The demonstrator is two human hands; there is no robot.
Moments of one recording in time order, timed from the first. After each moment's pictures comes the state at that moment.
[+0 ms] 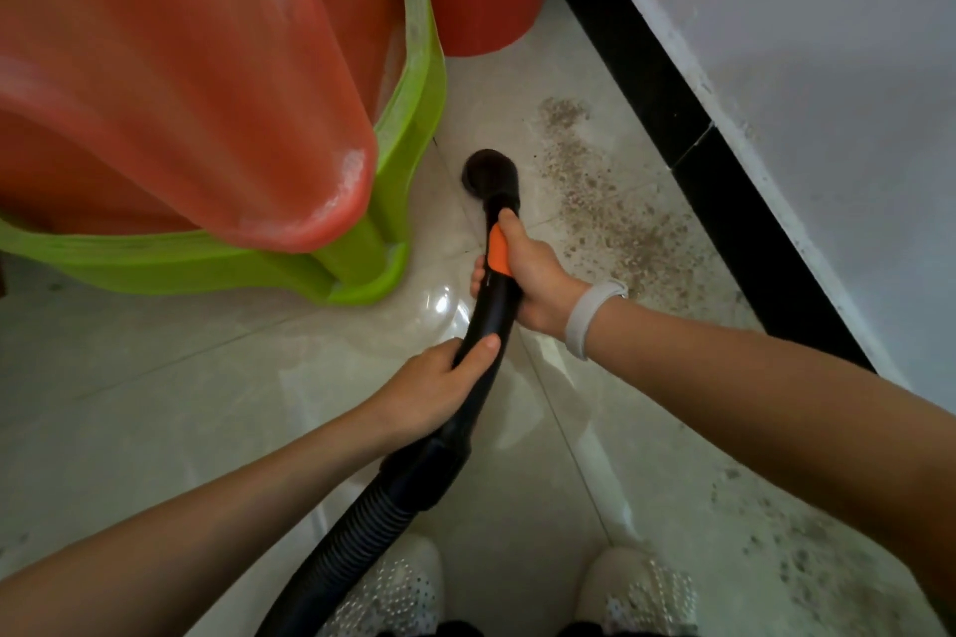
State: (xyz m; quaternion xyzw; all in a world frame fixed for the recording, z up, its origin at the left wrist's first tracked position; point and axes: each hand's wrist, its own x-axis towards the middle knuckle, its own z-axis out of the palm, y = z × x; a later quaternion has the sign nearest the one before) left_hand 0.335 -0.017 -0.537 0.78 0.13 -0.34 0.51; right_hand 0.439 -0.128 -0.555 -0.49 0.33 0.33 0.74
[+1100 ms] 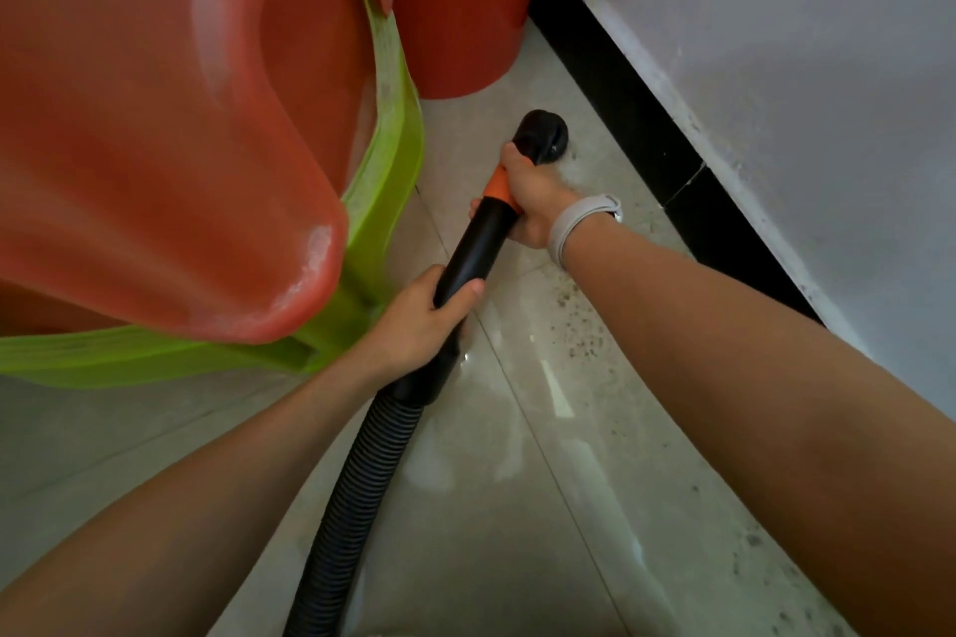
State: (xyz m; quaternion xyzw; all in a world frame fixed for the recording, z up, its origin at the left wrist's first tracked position) left_hand 0.441 -0.010 -0.560 0.81 0.06 -0.20 0.54; right_hand 0.567 -0.132 -0.554 -0.56 0.33 0.26 0.71
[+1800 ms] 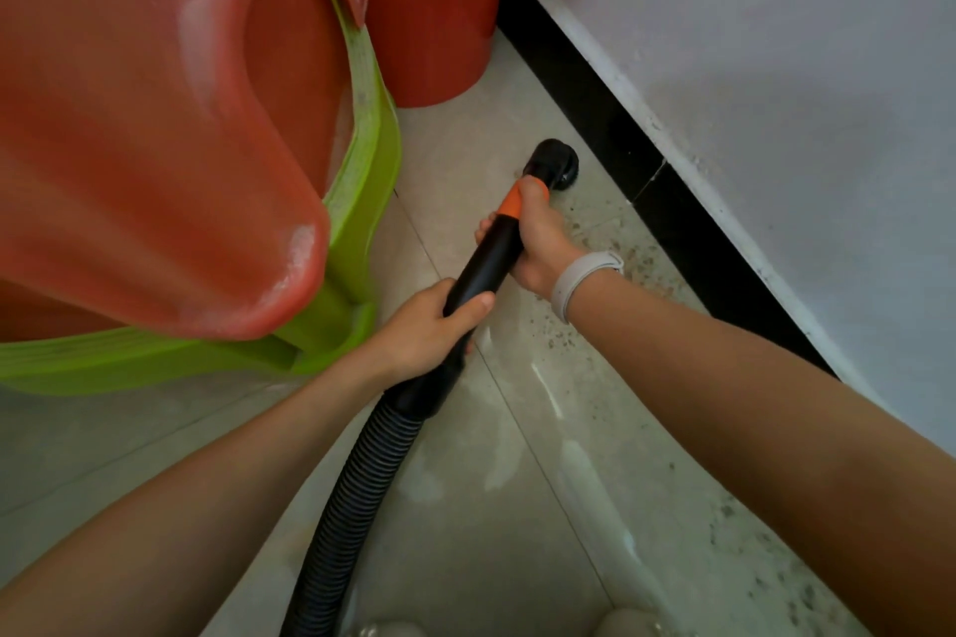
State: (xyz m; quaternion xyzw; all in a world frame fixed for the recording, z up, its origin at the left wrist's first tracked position) left_hand 0.434 -0.025 -0.552 0.80 0.00 -0.26 0.55; right_hand 0.523 -0.151 -0.560 -0.47 0.37 0.18 0.78
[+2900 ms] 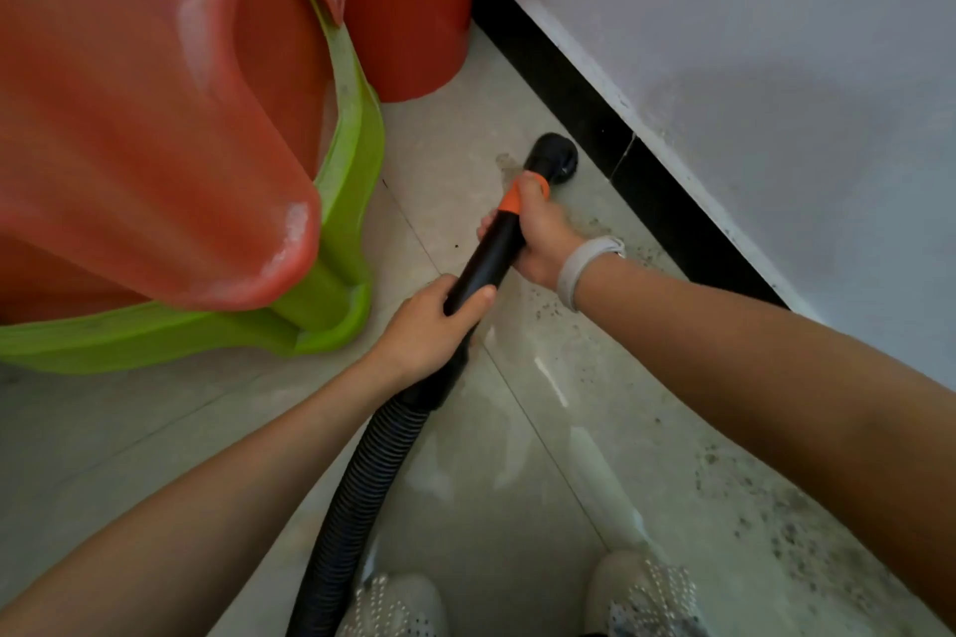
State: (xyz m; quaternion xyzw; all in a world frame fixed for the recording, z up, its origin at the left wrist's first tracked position) left_hand 0.400 -0.037 -0.541 0.84 0.02 -0.21 0.49; right_hand 0.490 -0.167 -0.543 -0.49 0.37 0.15 0.78
